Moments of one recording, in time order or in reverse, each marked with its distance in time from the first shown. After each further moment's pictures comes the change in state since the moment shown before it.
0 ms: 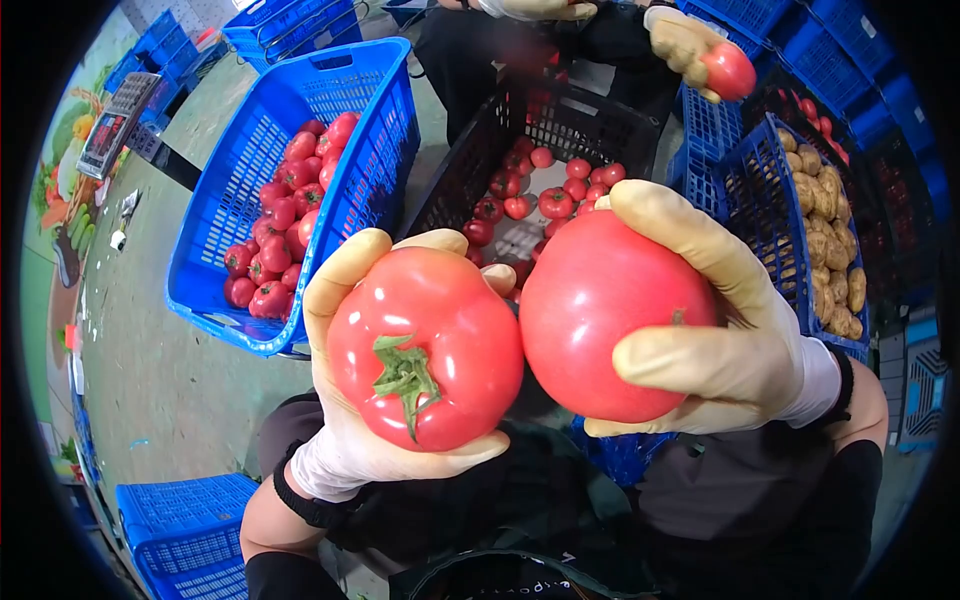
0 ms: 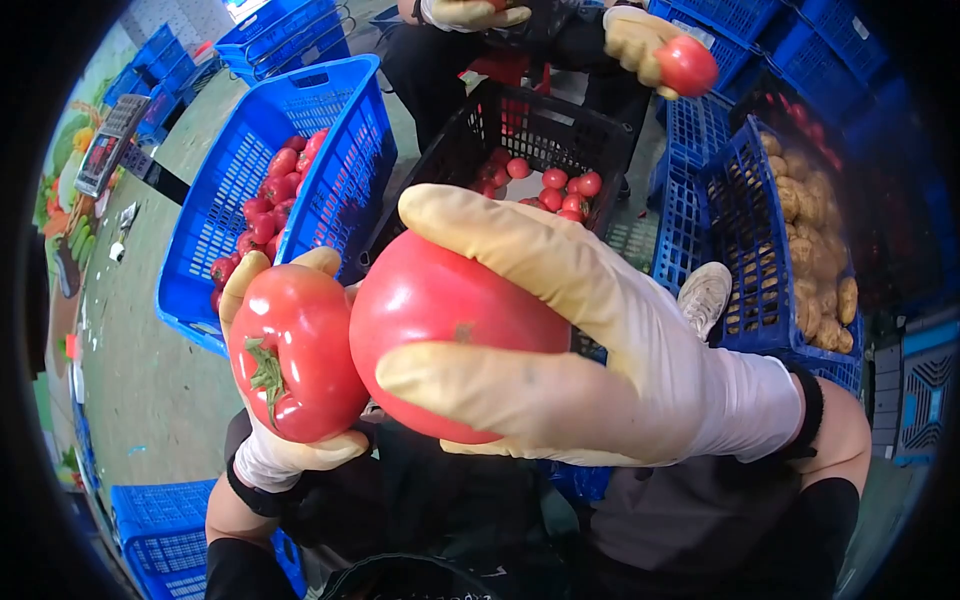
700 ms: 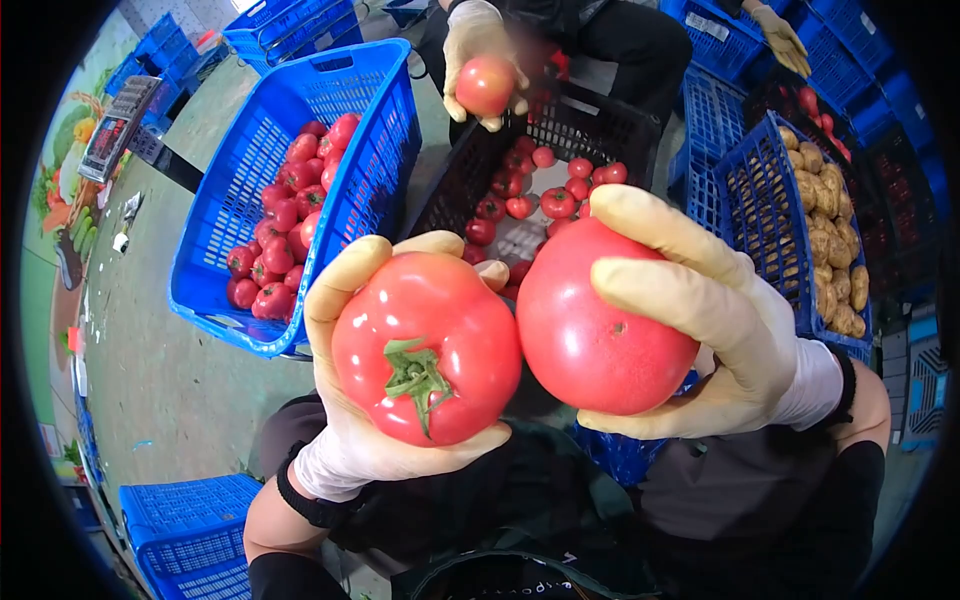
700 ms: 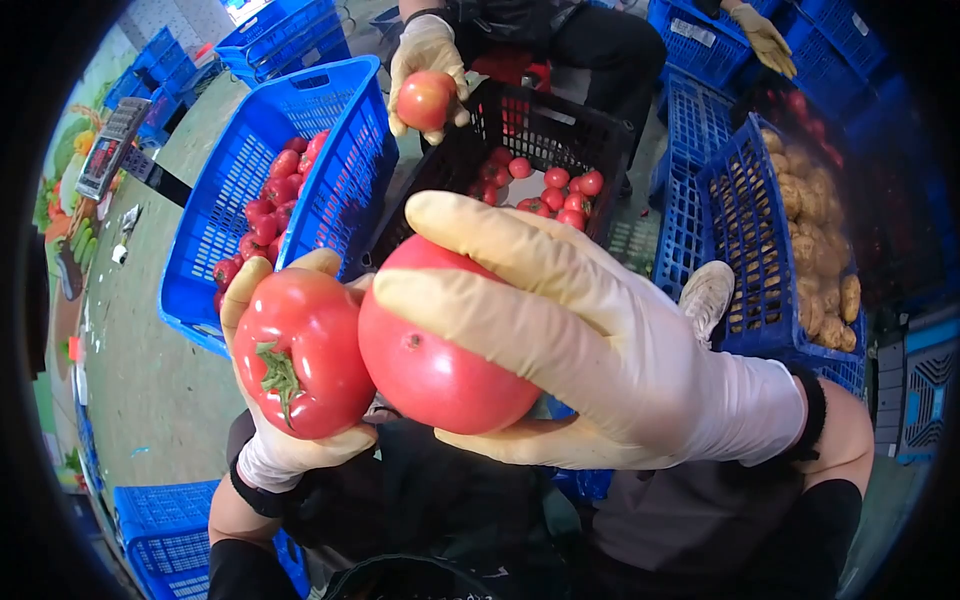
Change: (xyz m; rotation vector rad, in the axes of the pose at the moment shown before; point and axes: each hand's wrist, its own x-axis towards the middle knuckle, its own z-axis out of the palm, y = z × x) left_hand -0.003 -0.007 0.006 -0.026 0.069 0.036; right_hand 0.002 -0.006 0.001 -0.099 0.005 0.121
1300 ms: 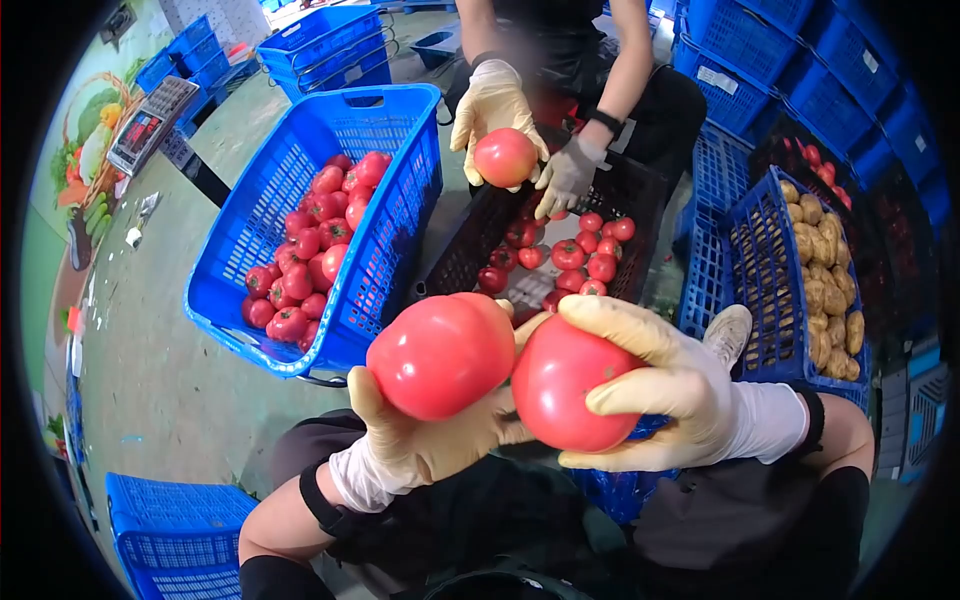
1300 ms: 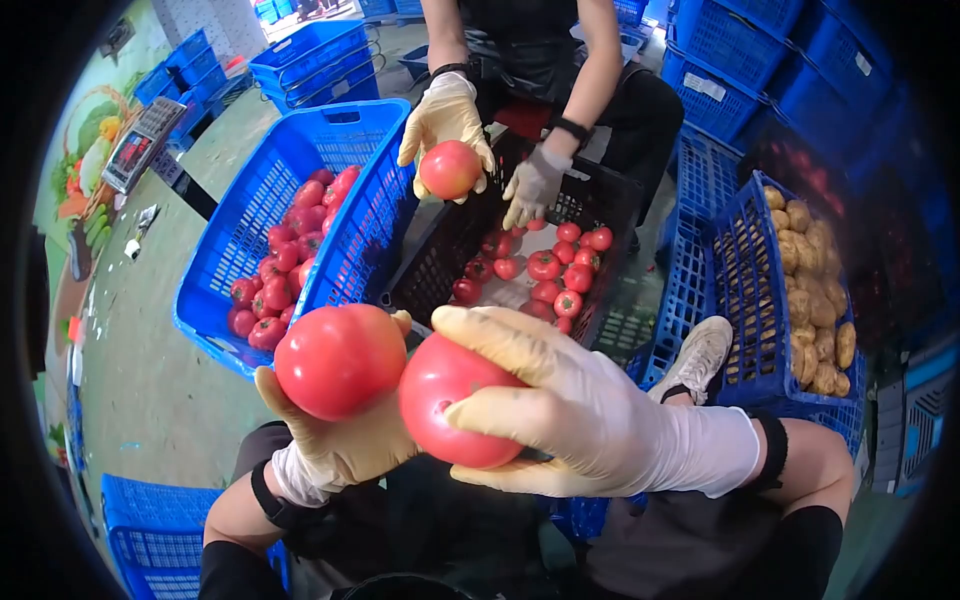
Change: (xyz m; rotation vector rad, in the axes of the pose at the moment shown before) left_hand 0.001 0.010 0.015 -0.799 0.159 -0.641; right_hand -0.001 0.005 0.021 0.172 0.027 -0.059
